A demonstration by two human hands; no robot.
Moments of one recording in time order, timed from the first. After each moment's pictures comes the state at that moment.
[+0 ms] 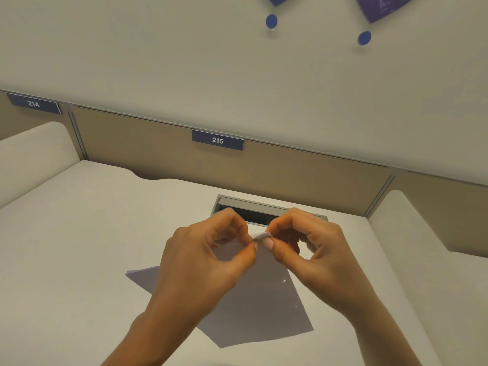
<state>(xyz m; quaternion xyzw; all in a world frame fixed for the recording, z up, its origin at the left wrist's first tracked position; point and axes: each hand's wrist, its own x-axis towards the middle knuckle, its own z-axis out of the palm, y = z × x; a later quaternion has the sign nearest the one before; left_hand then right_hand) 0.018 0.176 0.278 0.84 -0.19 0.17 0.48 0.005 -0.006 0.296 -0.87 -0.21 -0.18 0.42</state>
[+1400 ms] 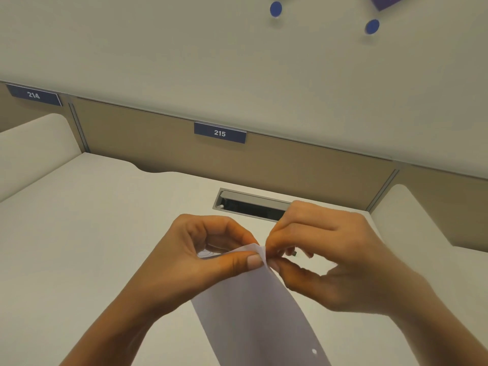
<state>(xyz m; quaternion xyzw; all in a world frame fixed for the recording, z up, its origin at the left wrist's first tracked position) 0.014 0.199 0.296 0.74 -0.25 -0.04 0.62 -0.006 -0.010 0.335 -0.86 -0.42 -0.18 0.20</state>
